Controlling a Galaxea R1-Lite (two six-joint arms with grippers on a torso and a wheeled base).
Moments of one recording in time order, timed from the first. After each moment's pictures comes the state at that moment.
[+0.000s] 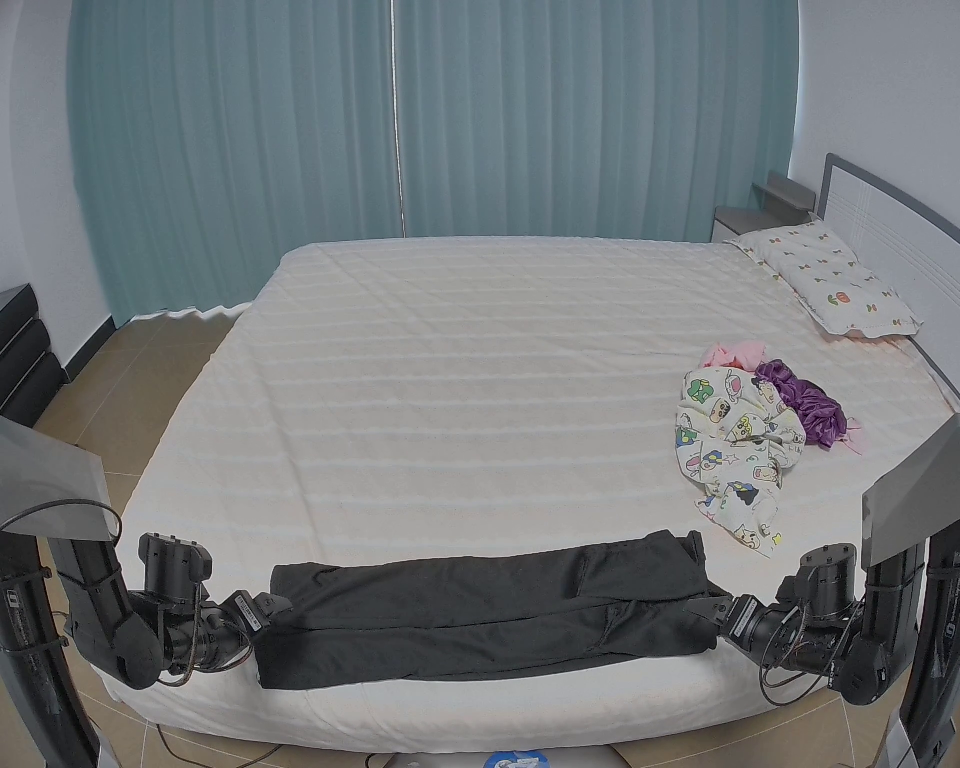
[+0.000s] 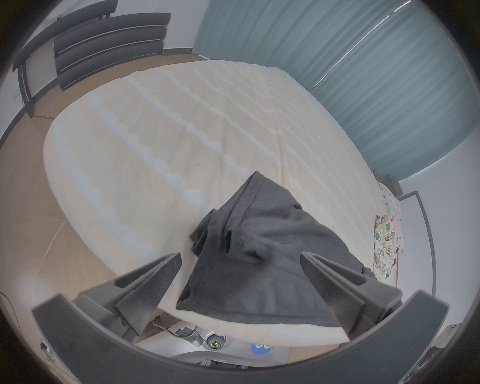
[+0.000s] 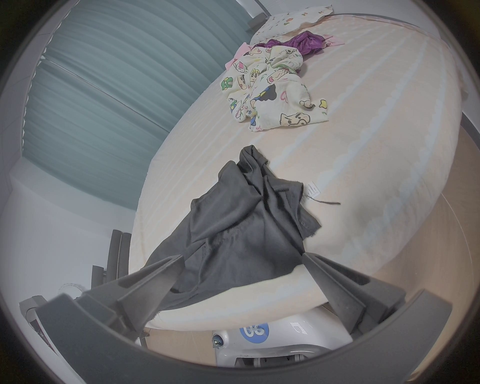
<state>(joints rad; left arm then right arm) -0.08 2.14 -0.22 -1.07 -0.06 -0.78 0.26 2.25 -0.02 -1.55 0.09 0.85</state>
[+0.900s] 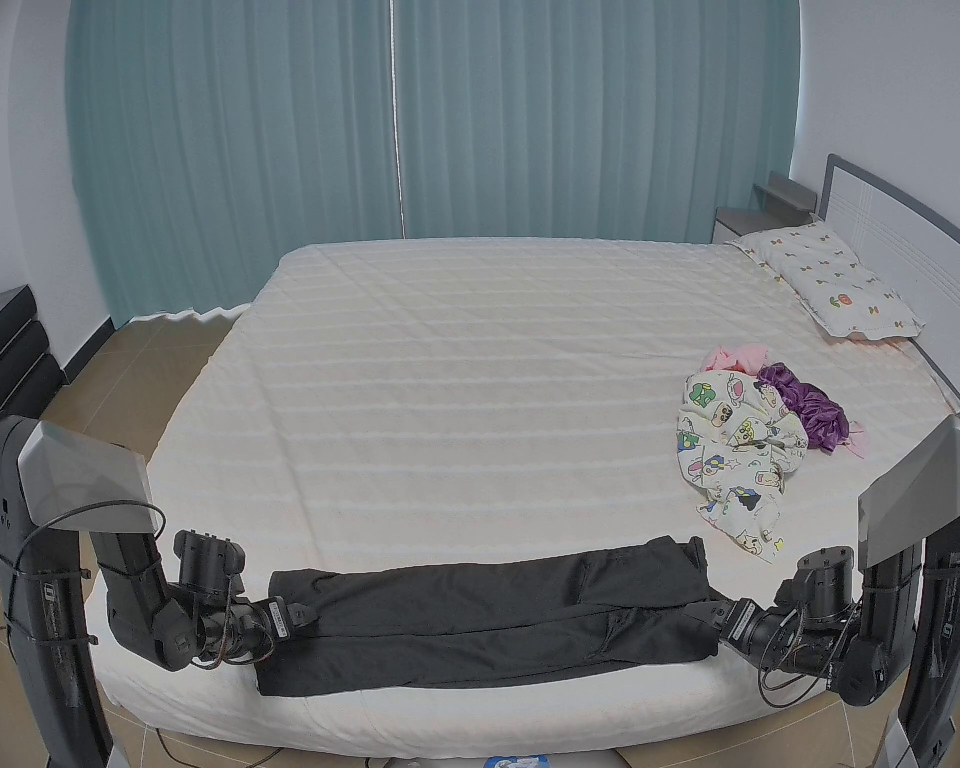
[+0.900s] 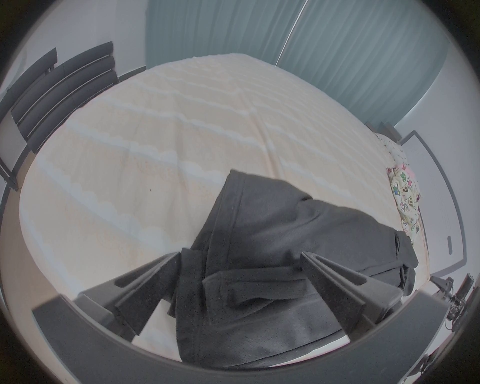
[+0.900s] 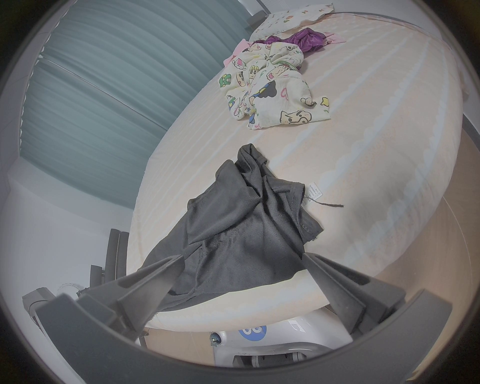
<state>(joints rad) -0.11 2.29 -0.38 -1.00 -0.05 -0.46 0.26 2.27 -0.02 -1.55 0.09 0.85</state>
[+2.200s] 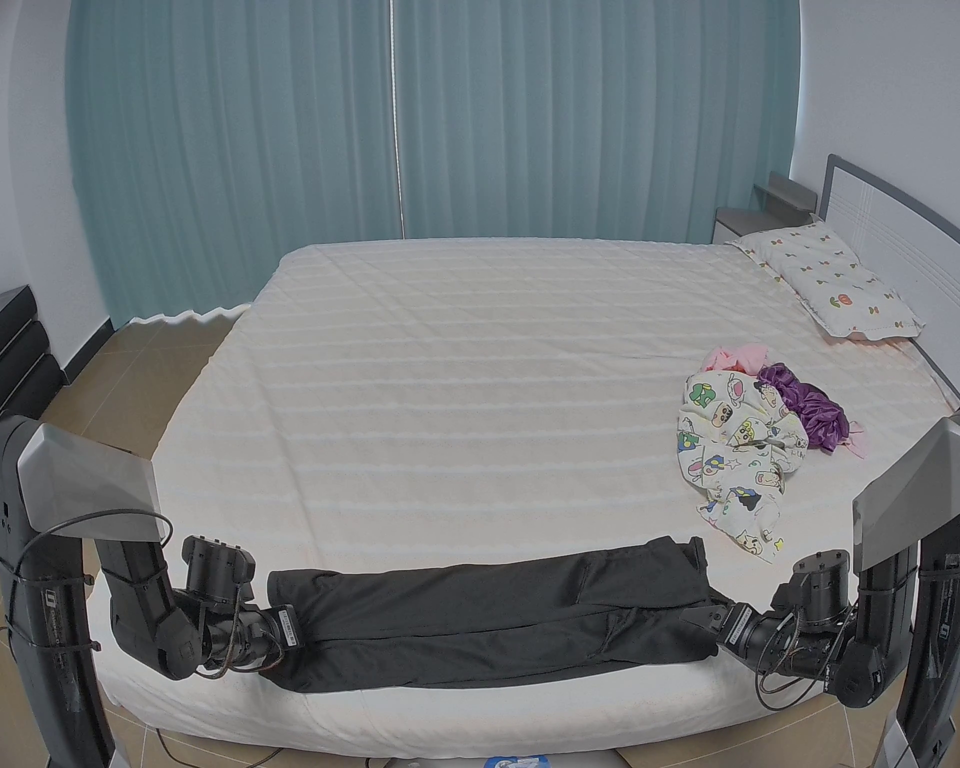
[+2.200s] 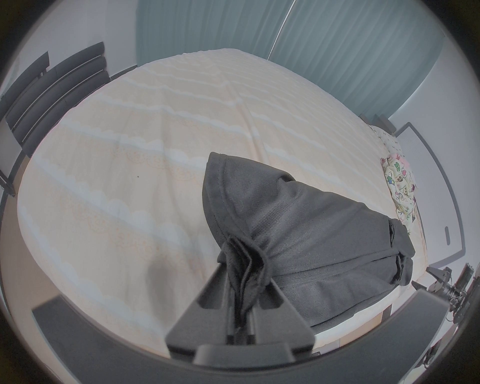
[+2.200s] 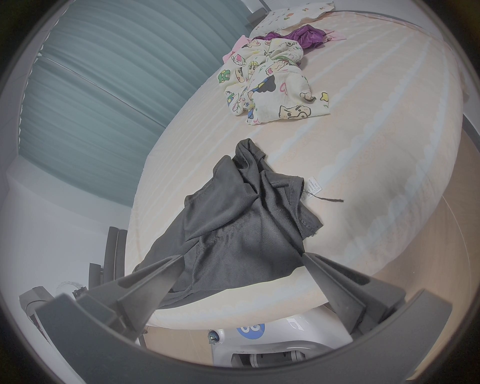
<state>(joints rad) -0.14 2.27 -0.36 -1.01 -0.05 -0.47 0.27 2.28 -0.02 -1.55 0.09 0.85</state>
